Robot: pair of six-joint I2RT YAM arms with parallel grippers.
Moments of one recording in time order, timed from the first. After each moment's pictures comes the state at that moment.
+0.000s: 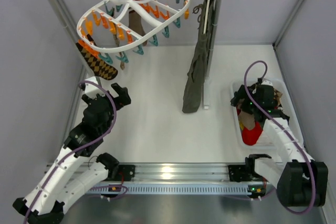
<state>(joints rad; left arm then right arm) -0.57 0.61 0.81 -0.45 -0.65 -0.50 0.04 1.02 0.61 -0.29 -0.03 0.42</state>
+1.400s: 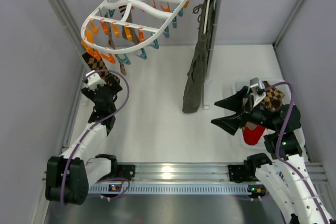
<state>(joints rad) -0.14 1.01 0.49 0.37 -0.56 -0.30 0.22 0.49 0.64 0.08 -0.99 0.60</state>
